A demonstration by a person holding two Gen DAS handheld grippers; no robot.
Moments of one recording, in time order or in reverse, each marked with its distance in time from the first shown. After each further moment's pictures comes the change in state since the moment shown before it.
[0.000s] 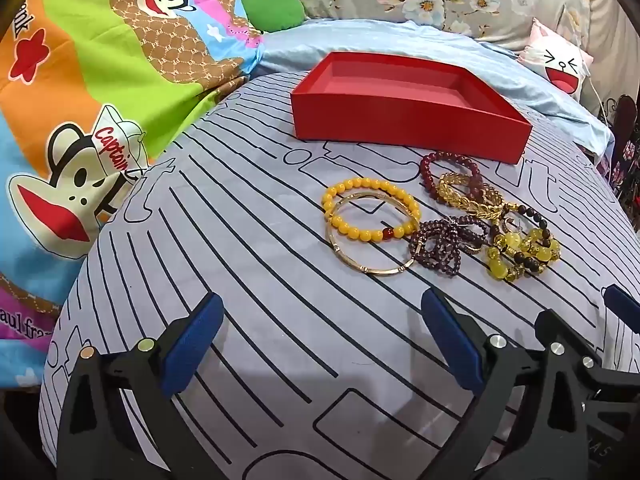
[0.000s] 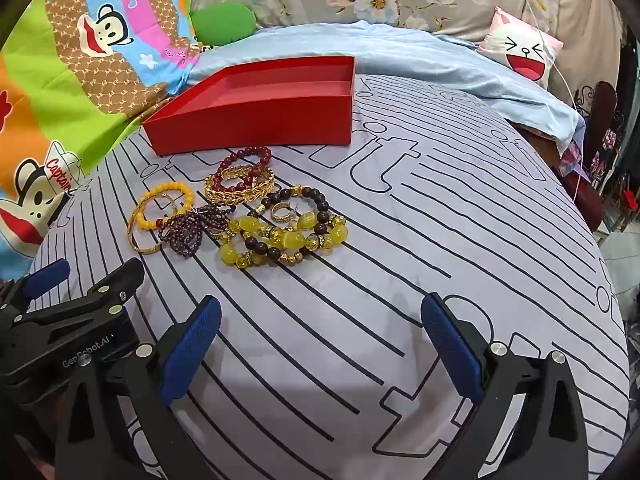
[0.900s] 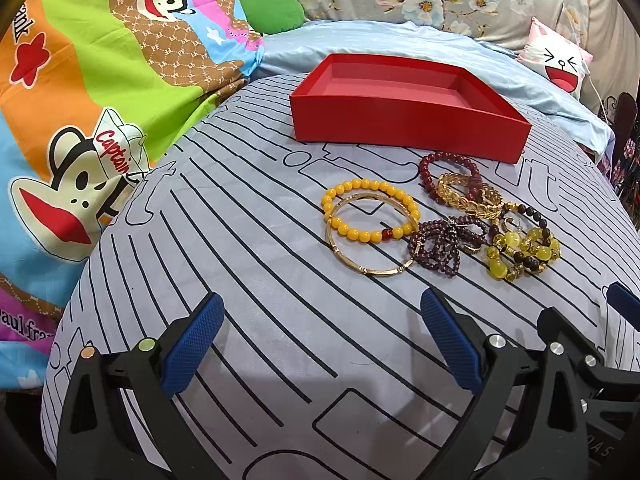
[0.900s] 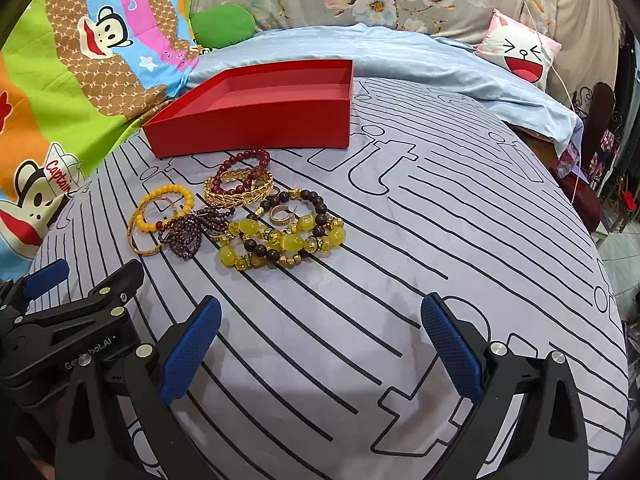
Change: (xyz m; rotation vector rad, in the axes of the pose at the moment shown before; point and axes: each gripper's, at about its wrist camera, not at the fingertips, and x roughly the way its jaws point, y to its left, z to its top) left arm -0.005 -0.003 -0.002 0.003 -0.006 0.002; right arm -0.004 0.000 0.000 0.000 -0.016 -0.003
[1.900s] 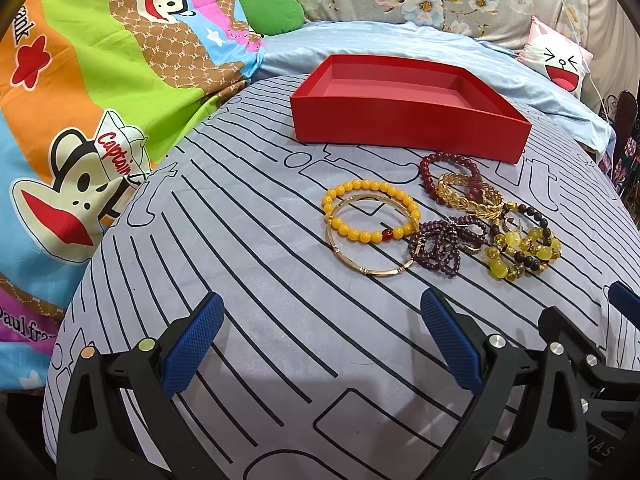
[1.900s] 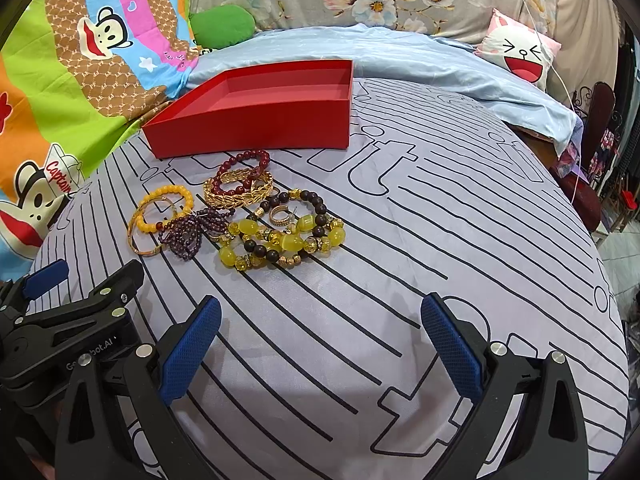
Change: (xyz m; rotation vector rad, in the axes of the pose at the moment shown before) left arm 0.000 0.003 0.003 0.003 -0.002 0.002; right arm -0.001 -0.001 0.000 0.000 -0.002 0.001
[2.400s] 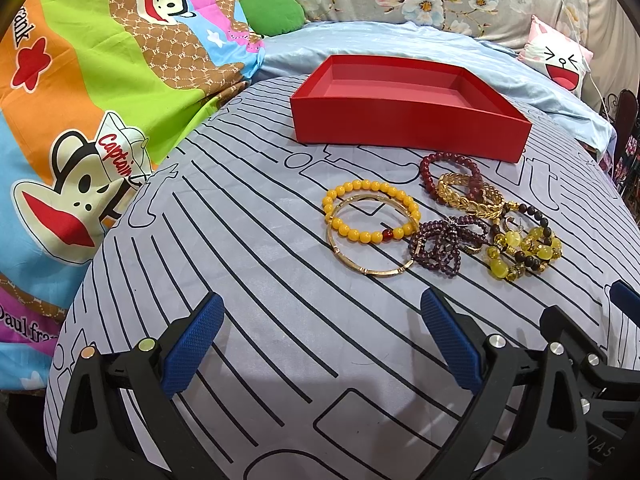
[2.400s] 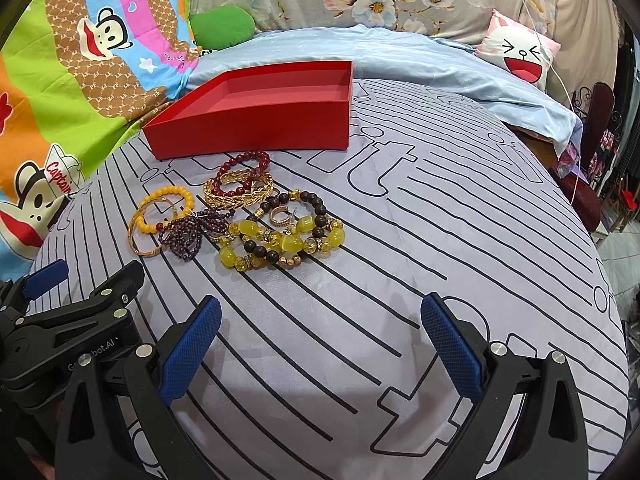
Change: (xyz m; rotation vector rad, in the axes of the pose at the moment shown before) left arm -0.001 0.001 0.000 0.001 -0.002 0.001; right arm -0.001 0.000 0.000 0.000 -0.002 -0.001
